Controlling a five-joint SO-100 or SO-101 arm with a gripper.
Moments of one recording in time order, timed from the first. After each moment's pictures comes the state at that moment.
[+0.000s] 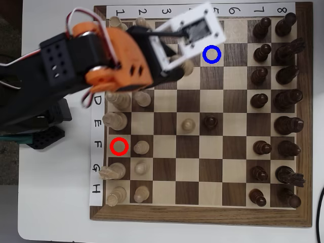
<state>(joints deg) -14.9 96.2 78.8 72.6 90.7</state>
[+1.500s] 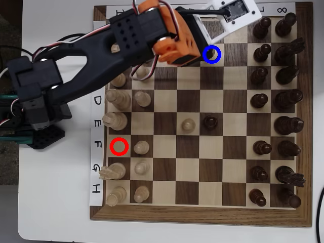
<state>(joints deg) -18.8 65.6 56.0 71.5 92.6</state>
